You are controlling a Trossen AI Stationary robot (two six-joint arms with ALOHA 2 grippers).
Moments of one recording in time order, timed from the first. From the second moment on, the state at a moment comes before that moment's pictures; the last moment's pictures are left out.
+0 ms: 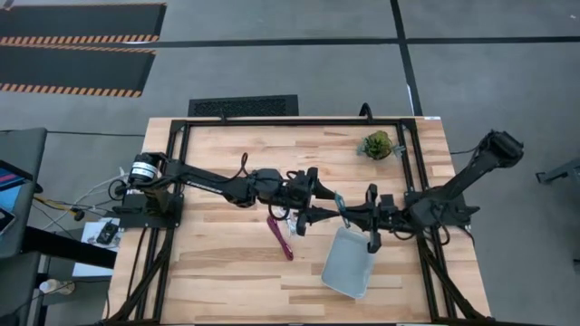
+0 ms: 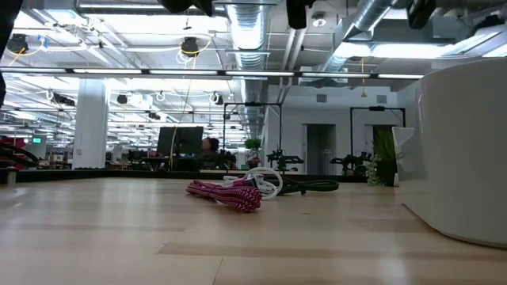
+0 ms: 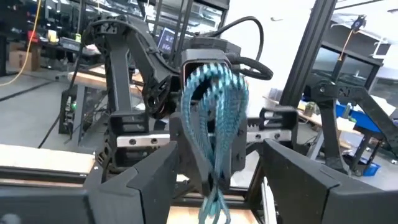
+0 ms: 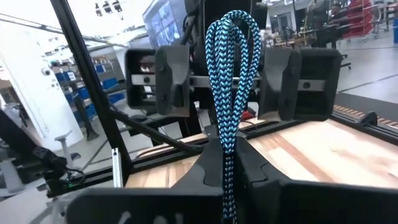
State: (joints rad) left arm -0.09 1.82 1.24 0.72 0.12 -0.27; right arm 0.62 1.05 0.47 0.73 0.76 0.20
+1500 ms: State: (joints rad) left arm -0.05 1.82 1.24 0.60 0.14 -0.26; right arm 0.67 0.93 0.47 0.54 0.71 0.25
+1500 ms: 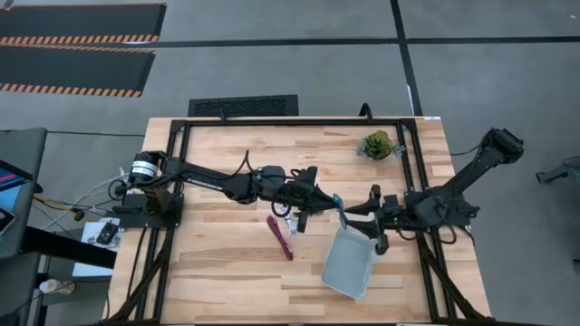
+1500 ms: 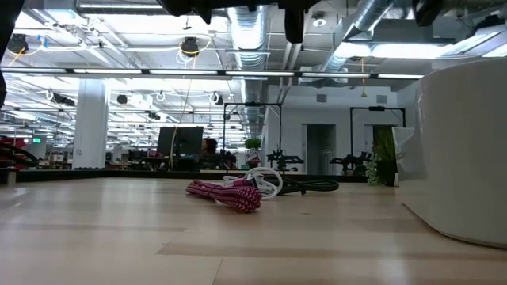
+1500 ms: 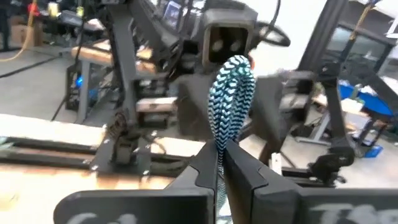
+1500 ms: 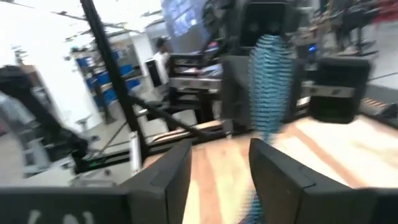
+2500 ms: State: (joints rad) left arm -0.22 2.01 1.92 -0.42 -0.15 -0.39; right arm 0.85 0.48 0.47 0.26 0.84 0.33
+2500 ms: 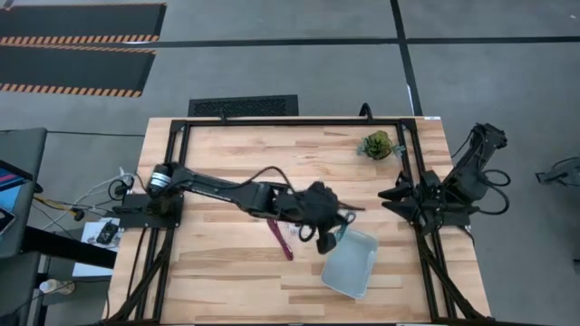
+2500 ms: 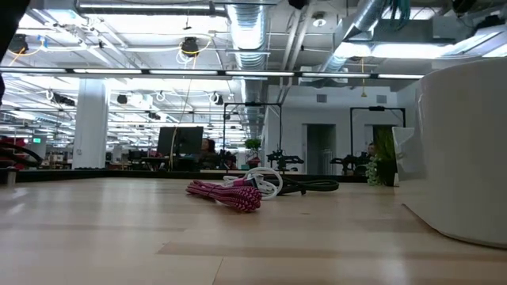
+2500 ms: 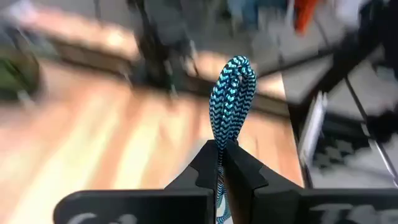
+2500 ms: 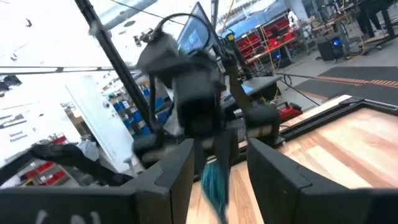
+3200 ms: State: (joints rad) left arm -0.26 2.13 2.01 -0.49 -0.24 -0.54; right arm 0.85 0.48 0.47 0.14 0.85 0.46
